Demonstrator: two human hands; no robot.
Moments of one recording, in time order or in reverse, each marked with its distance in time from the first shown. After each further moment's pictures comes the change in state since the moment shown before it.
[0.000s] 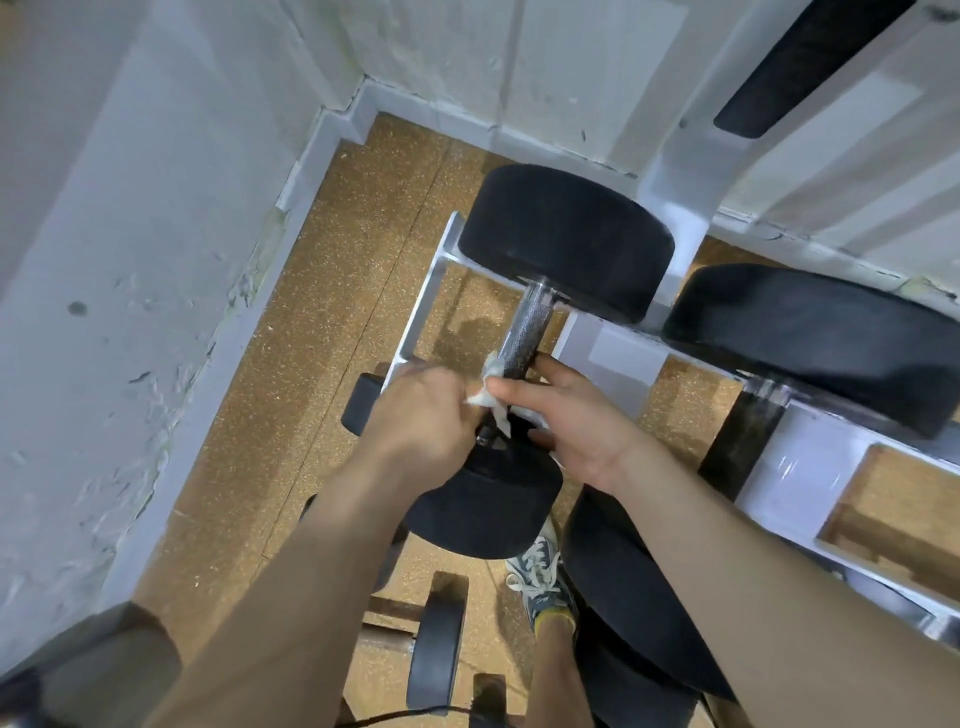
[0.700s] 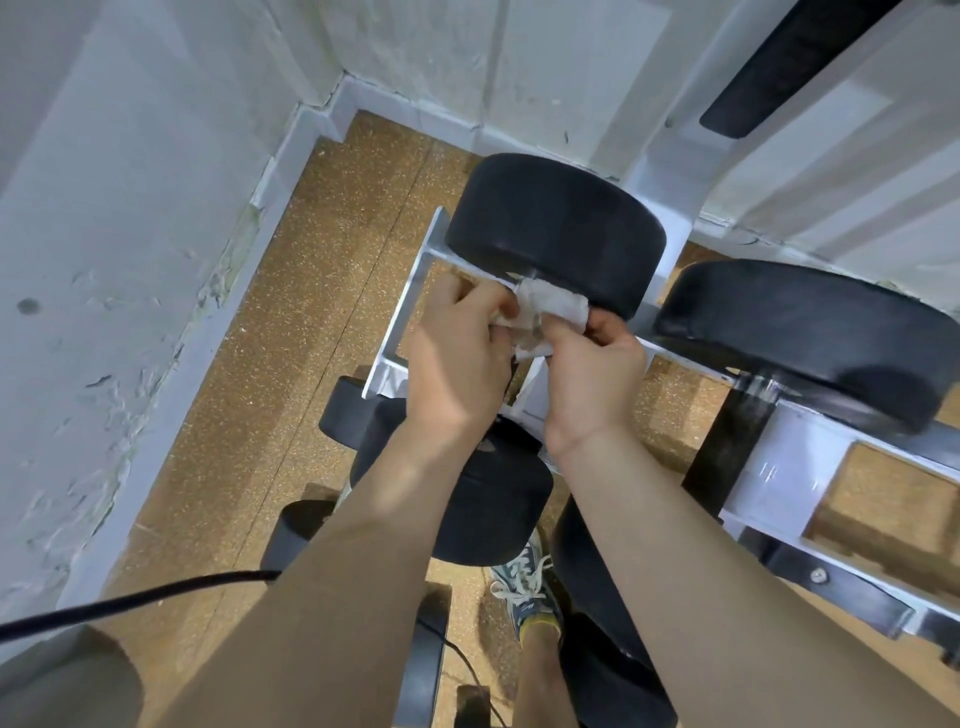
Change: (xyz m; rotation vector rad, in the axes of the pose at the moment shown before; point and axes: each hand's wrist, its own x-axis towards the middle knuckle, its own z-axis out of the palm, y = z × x) left_hand 0.042 0.033 0.023 -0.356 0.625 0.150; right_hand 0.012 -0.014 0.018 0.363 0.751 -0.417
